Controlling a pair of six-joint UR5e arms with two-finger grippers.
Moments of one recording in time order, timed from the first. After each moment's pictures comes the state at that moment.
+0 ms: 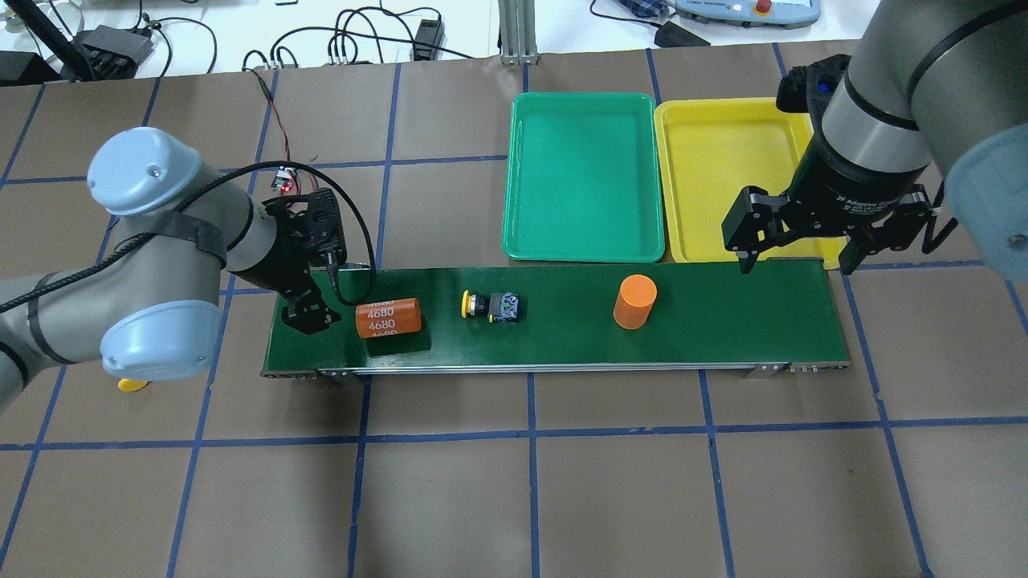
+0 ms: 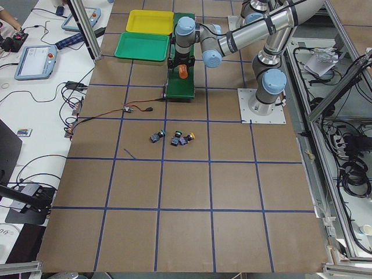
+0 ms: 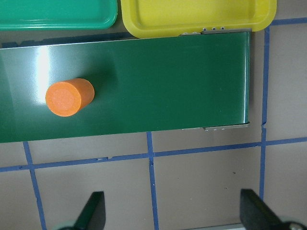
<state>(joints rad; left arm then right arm) -1.40 -1.58 -2.10 -0.95 1.43 1.42 1.55 -1.73 1.75 -1.52 -1.61 0.06</state>
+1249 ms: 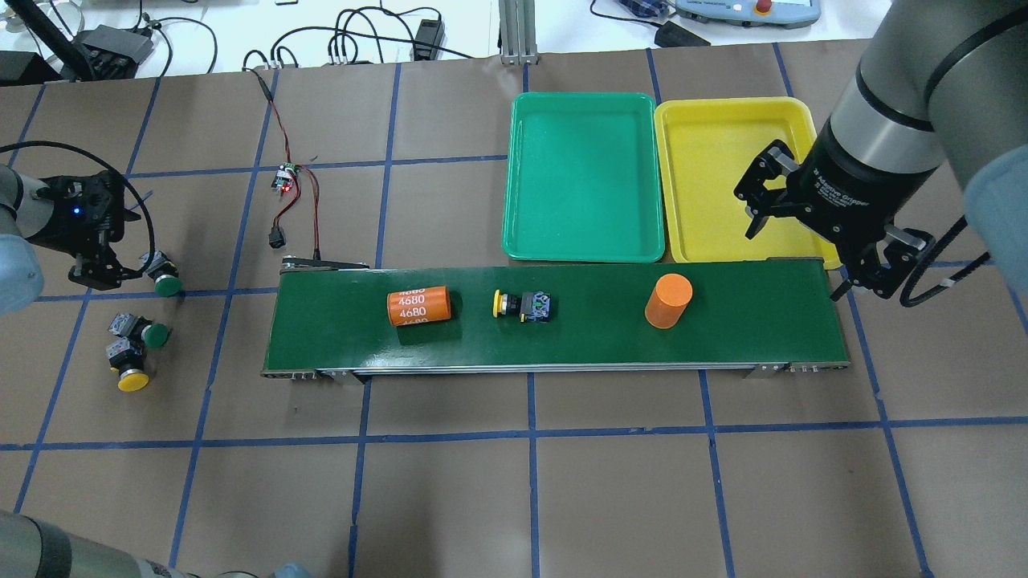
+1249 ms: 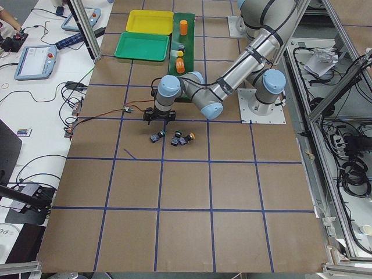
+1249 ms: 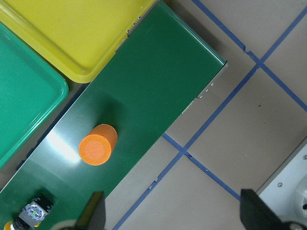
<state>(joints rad) -0.95 -1.92 -1.84 -0.78 1.44 2.21 1.55 -1.75 1.75 -1.53 -1.60 0.87</state>
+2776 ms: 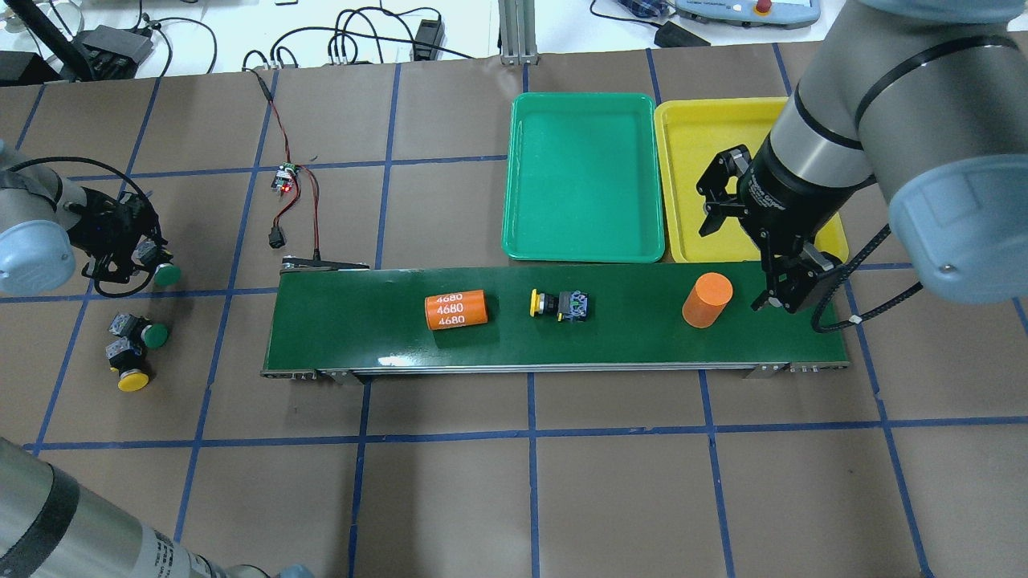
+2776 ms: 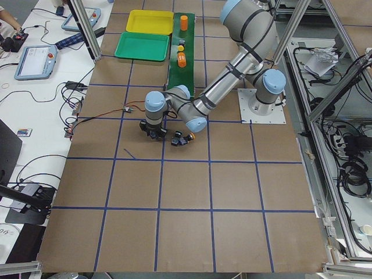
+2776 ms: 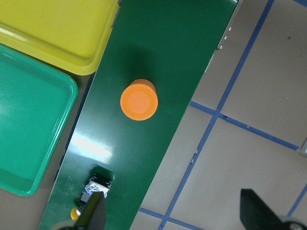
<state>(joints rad) -0.98 -2.04 -1.79 -0.80 1.47 2.41 1.61 -1.70 1.79 -1.63 -1.50 1.21</state>
